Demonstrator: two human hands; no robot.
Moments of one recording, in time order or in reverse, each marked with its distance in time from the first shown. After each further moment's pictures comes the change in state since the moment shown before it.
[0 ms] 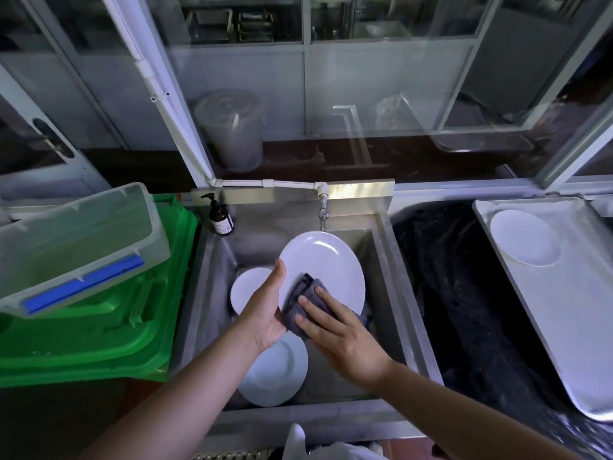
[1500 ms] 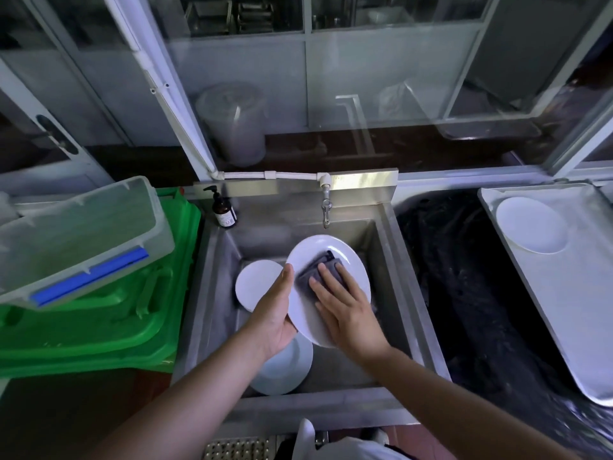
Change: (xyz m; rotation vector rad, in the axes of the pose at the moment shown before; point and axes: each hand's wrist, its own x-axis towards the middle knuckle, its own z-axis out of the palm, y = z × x) left_hand -0.016 -0.024 0.006 0.036 -0.032 0.081; right_hand 0.009 0.003 0.017 0.001 0.137 0.341
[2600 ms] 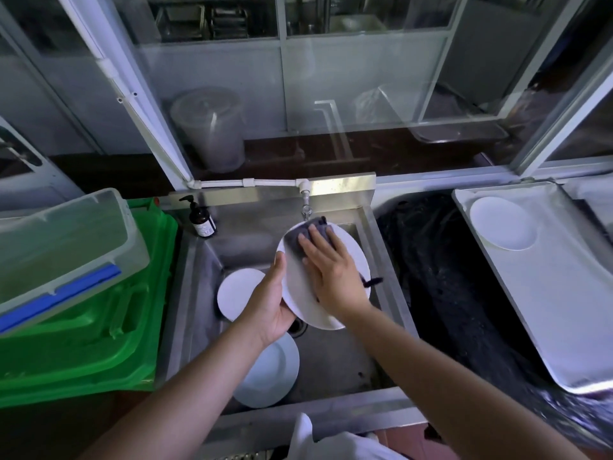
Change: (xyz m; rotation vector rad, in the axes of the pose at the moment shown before) left_hand 0.028 0.016 0.026 -0.095 -0.022 0.008; right_hand 0.075 0.023 -0.020 -0.043 0.024 0.153
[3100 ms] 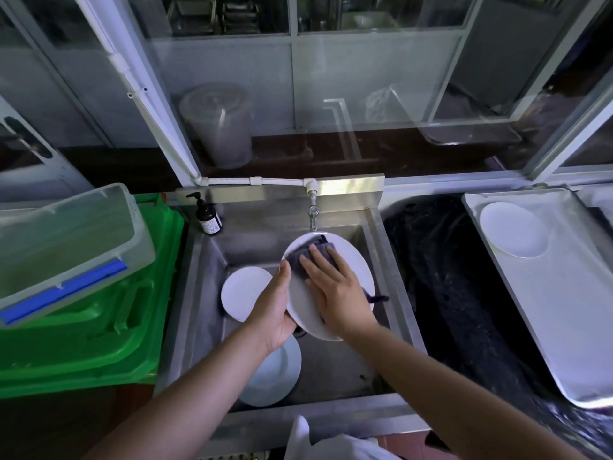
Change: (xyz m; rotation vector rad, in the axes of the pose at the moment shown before) left_hand 0.006 -0.008 -0.008 0.037 0.064 -0.010; right_hand -0.024 0.001 0.011 0.003 -0.095 -0.026
